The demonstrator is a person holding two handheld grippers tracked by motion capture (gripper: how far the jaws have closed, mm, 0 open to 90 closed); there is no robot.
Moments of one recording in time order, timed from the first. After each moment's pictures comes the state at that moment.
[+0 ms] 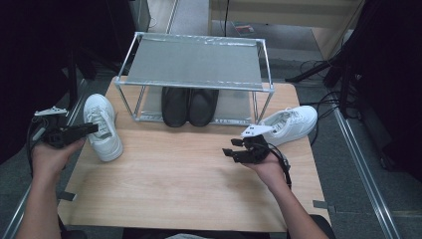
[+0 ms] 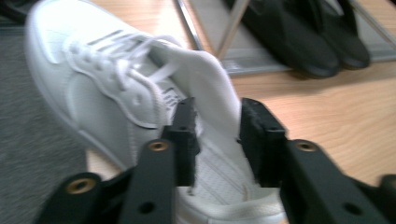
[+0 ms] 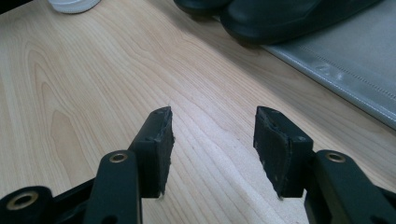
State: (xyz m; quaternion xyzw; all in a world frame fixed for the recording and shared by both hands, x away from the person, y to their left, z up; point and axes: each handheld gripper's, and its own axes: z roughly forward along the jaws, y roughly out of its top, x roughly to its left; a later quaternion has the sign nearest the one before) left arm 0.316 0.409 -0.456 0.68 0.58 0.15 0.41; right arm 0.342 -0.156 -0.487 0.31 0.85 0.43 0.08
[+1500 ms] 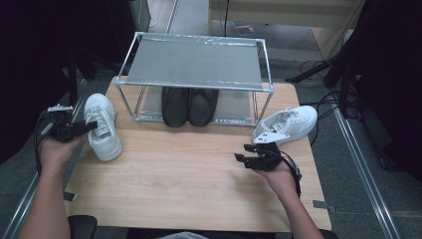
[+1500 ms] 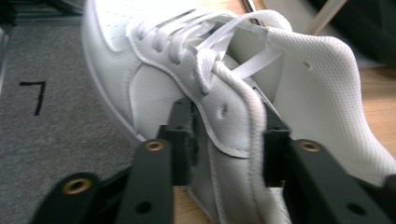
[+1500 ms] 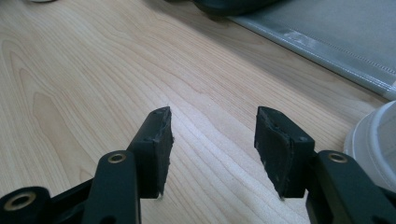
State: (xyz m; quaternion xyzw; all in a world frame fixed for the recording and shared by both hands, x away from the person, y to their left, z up) left arm 0.350 0.424 -0.488 0.67 0.62 0.20 0.35; right arm 0.323 -0.187 -0.491 0.35 0.83 0.42 0.10
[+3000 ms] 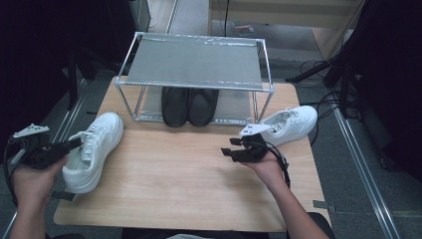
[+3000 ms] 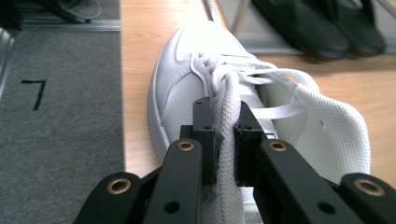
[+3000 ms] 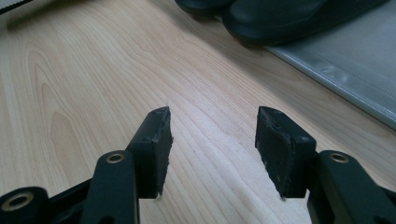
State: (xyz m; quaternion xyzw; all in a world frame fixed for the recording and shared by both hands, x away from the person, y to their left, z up) left arm 0.244 0.402 -0.445 0.67 0.60 0.20 0.39; right arm 0.346 -0.150 -0.487 0.30 0.85 0.43 0.07
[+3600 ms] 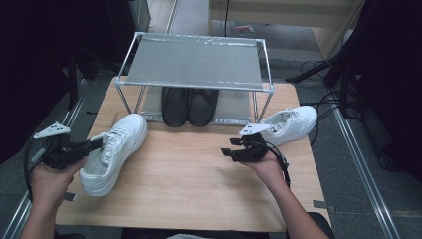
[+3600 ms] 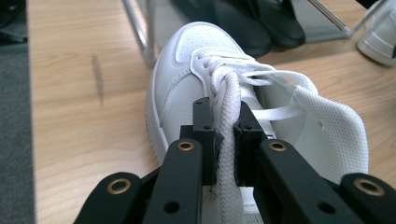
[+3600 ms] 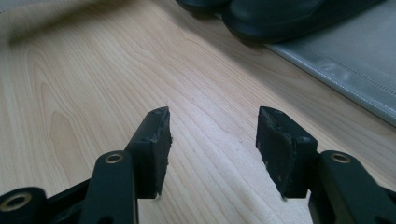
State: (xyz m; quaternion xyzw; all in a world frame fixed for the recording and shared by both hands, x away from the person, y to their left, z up) left arm 0.252 0.351 -0.435 0.72 0.53 0.16 0.42; right arm 0.347 -0.152 -0.488 0.31 0.85 0.43 0.07
